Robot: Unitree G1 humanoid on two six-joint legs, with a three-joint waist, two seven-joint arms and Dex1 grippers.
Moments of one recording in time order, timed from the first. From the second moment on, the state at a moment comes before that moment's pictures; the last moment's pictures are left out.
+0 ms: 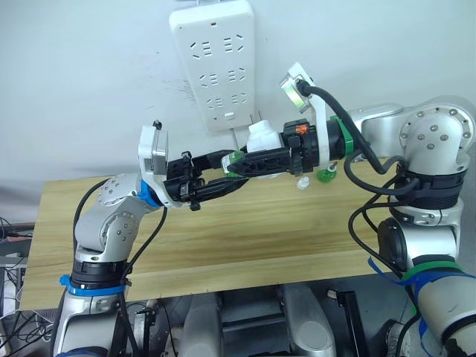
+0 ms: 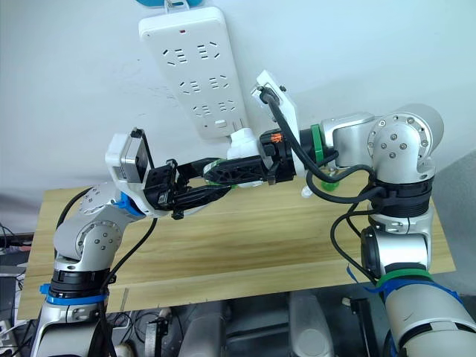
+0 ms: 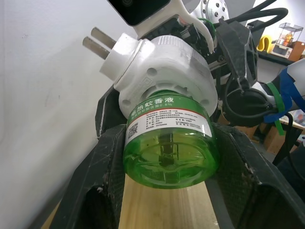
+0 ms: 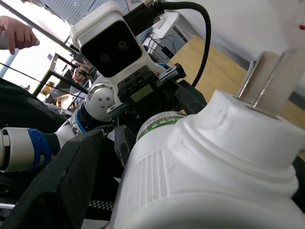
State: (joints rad) left arm -0.49 0.52 0.10 -0.16 -0.76 0.40 -1.18; right arm -1.17 -0.37 -0.08 -0.10 0.95 1.61 0.65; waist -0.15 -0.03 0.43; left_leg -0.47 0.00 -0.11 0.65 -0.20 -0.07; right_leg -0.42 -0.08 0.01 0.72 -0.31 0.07
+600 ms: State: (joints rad) left arm -0.48 0.53 0.11 -0.16 -0.75 0.37 -1.19; right arm -1.16 -0.42 -0.05 -0.09 0.93 1.60 0.65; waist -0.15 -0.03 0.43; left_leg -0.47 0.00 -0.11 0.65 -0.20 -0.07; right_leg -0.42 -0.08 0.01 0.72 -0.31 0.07
